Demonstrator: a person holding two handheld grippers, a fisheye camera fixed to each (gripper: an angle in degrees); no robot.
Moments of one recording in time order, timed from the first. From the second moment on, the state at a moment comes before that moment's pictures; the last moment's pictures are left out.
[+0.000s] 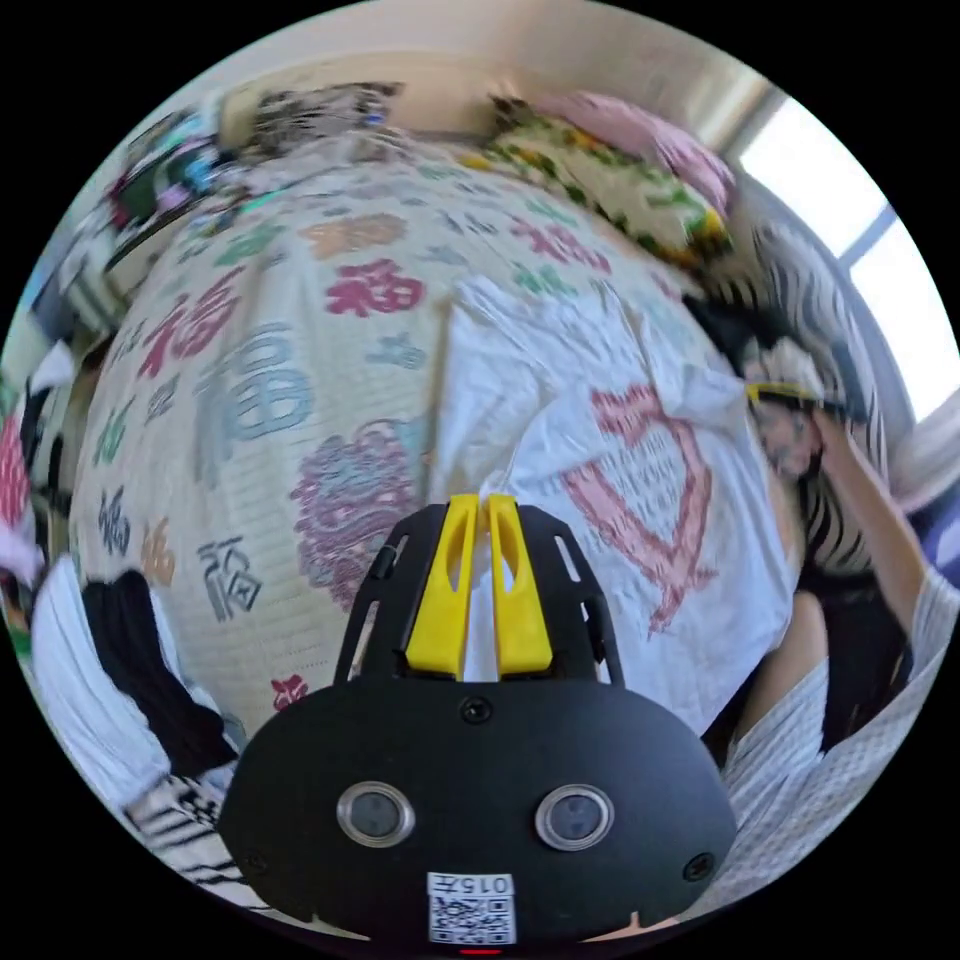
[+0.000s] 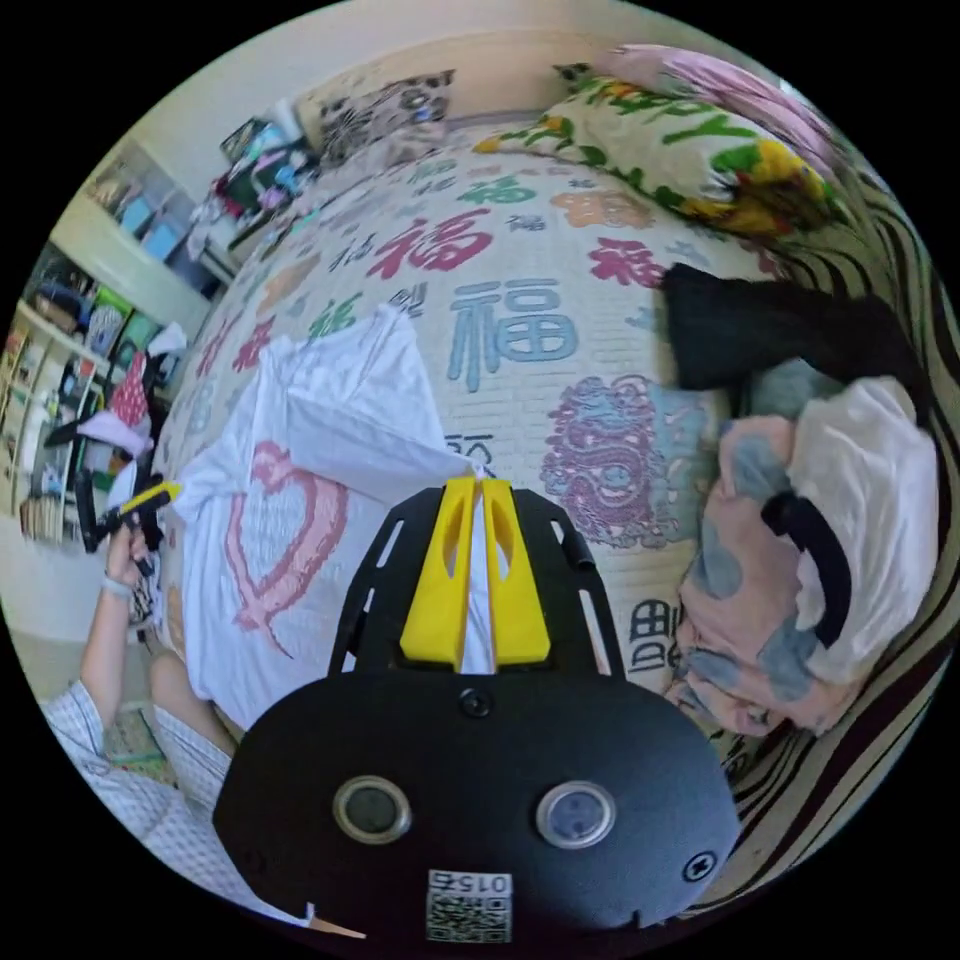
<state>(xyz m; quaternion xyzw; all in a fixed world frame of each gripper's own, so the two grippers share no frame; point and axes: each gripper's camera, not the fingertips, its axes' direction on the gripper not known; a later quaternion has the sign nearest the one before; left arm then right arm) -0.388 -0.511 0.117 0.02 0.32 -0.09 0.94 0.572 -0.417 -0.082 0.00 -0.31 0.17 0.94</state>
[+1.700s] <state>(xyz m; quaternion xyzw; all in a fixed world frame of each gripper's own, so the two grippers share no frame) -0.600 -0.373 0.127 0.03 0.30 -0.26 0.92 0.452 -0.271 -0.088 -0.08 -0.41 0.03 0.91</state>
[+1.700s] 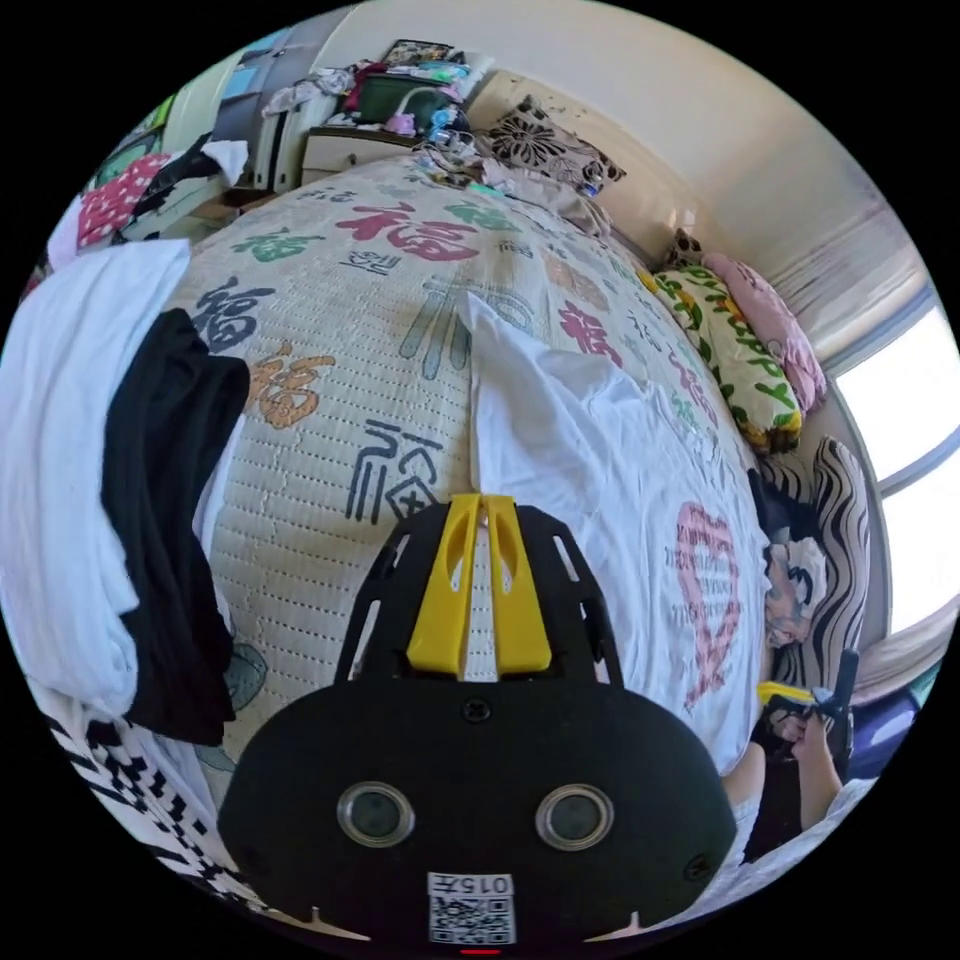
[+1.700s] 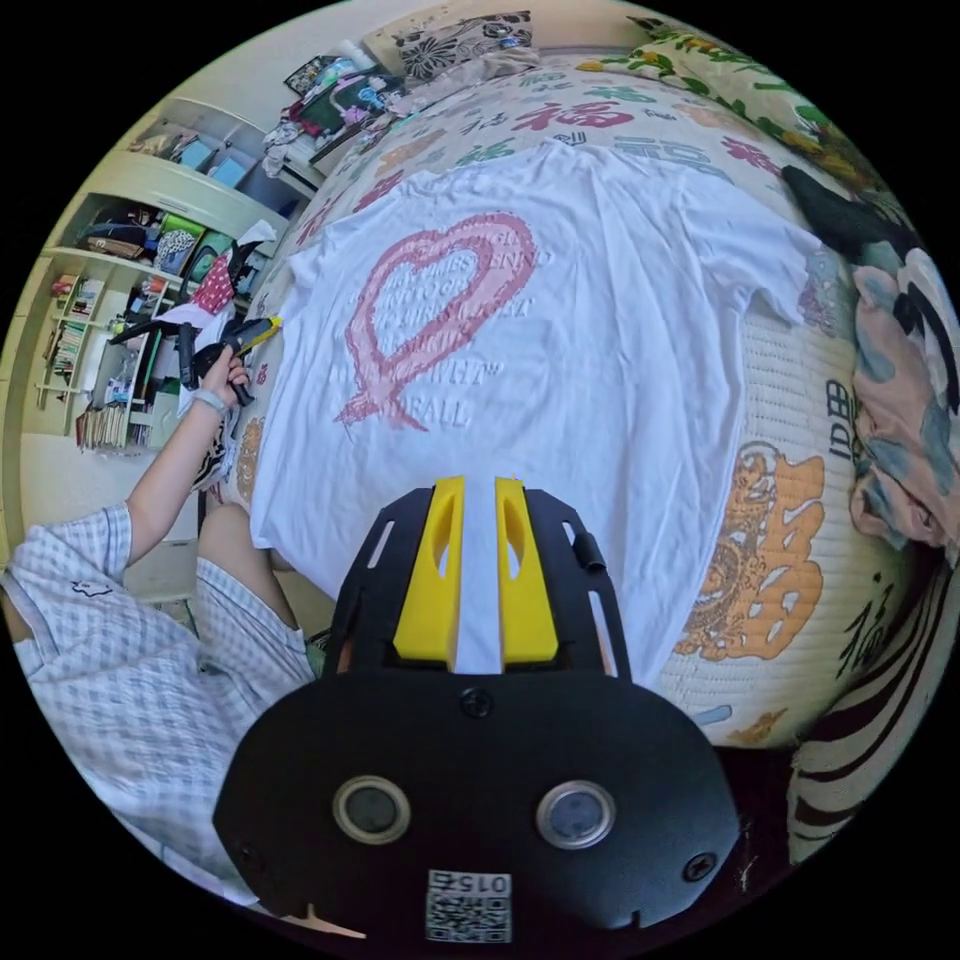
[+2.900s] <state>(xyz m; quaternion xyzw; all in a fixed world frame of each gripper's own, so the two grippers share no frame) -0.450 -0.144 0.080 -0.25 0.38 -0.02 0.89 0.498 -0.092 -0.021 -0.20 -0.41 0.08 0.89</state>
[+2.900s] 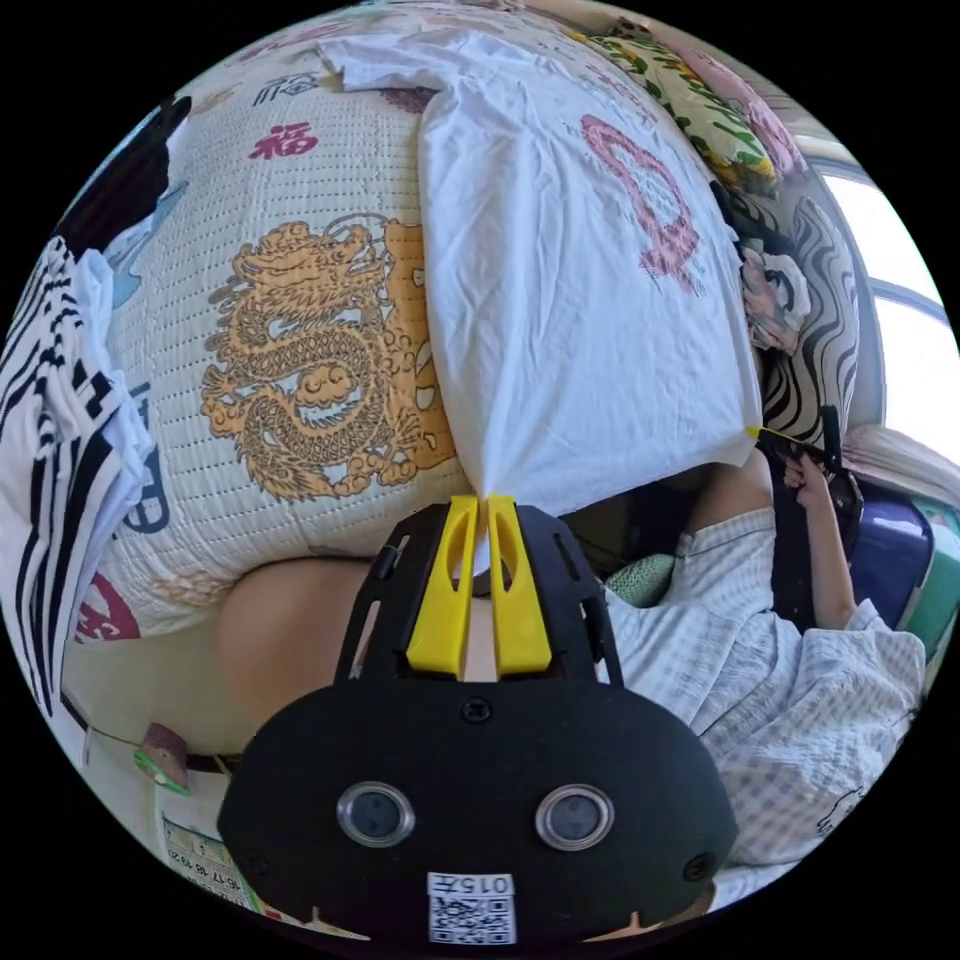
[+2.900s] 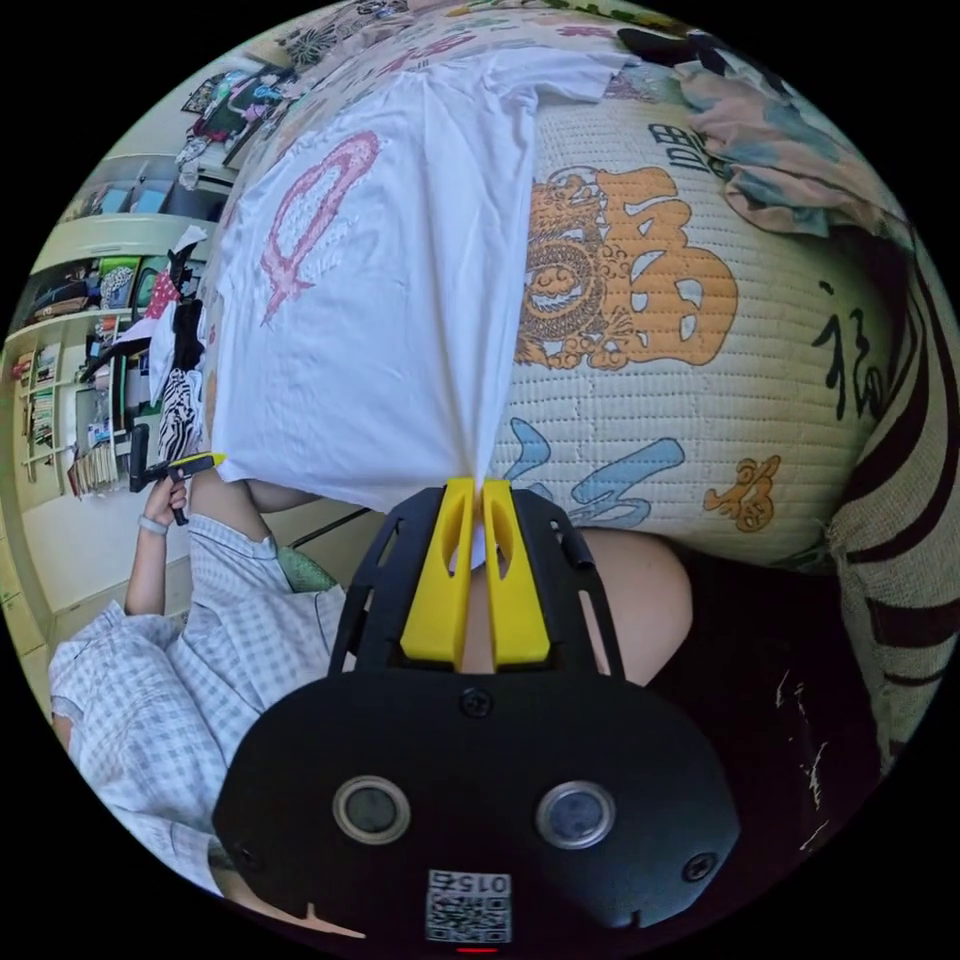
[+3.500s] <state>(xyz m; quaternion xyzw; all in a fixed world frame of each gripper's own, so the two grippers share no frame) -0.368 -0.106 0.108 -0.23 0.36 -0.06 0.90 0.492 -0.035 -0.041 -0.18 -0.35 0.13 0.91</state>
